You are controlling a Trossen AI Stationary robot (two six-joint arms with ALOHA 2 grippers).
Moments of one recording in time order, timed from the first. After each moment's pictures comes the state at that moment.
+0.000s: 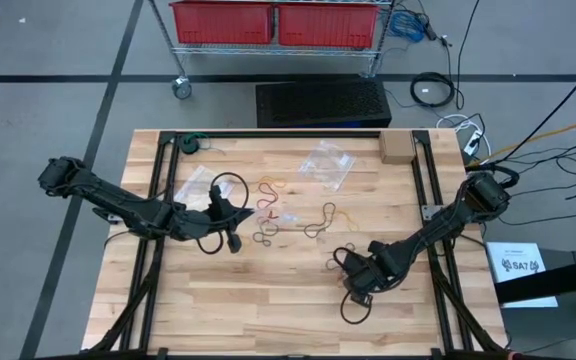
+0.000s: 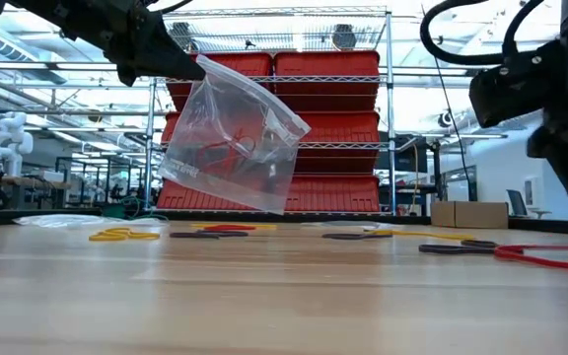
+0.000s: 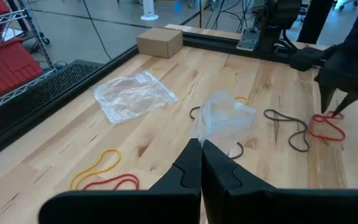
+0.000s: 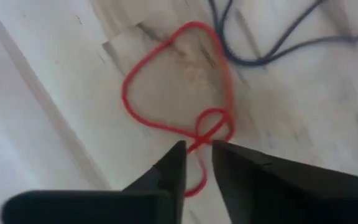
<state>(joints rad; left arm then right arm) -0.31 1.05 0.55 0.09 -0.66 -0.29 0.56 1.67 0.95 -0.73 0.02 1.07</state>
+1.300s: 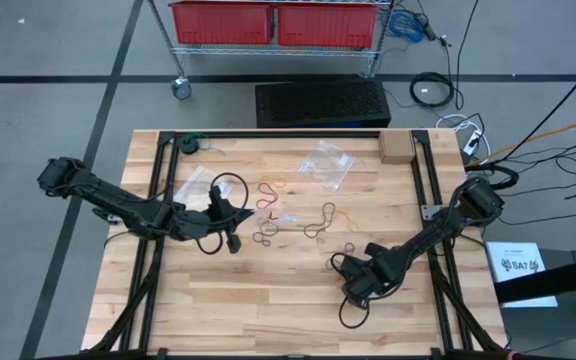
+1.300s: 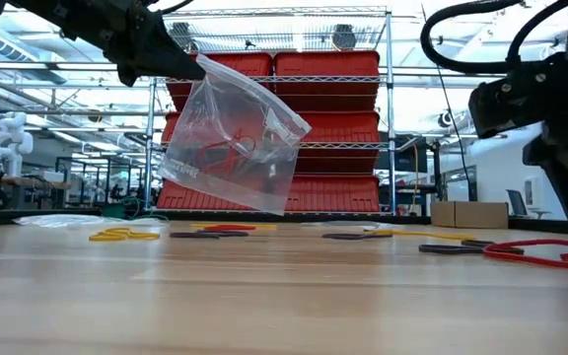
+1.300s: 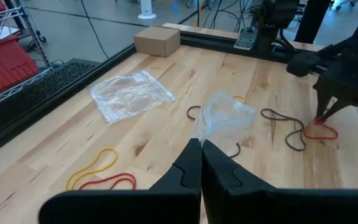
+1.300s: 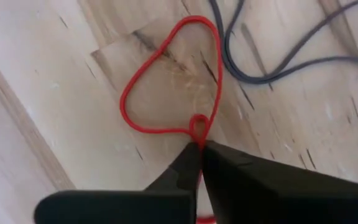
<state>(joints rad) -0.31 1.05 0.55 0.09 -0.65 -0.29 0.57 1.78 0.98 -0.71 0.10 1.02</state>
